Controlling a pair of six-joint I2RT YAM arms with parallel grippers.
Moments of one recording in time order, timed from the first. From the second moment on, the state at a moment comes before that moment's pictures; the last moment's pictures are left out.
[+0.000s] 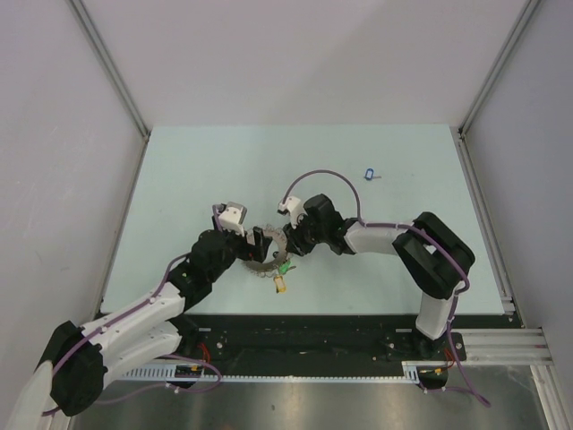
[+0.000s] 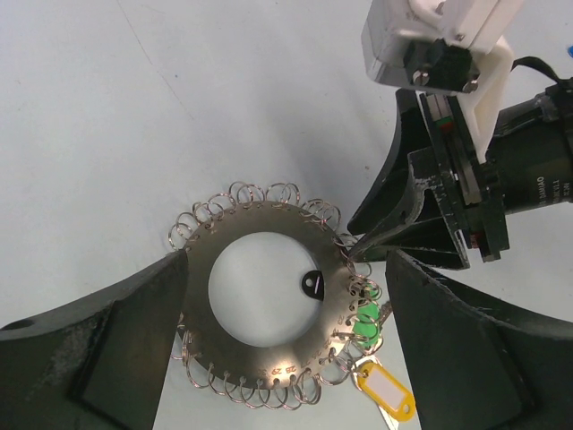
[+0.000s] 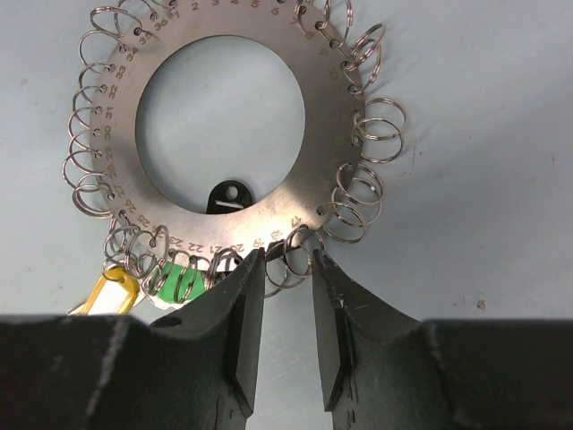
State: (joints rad) left arm -0.66 0.88 0.36 0.22 -0.15 -0.24; right arm 0.77 1.82 0.97 0.15 -0.34 -0.03
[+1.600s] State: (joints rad) left arm -0.66 0.90 0.36 0.22 -0.12 -0.23; right arm 0.74 1.84 0.99 0.13 -0.27 -0.05
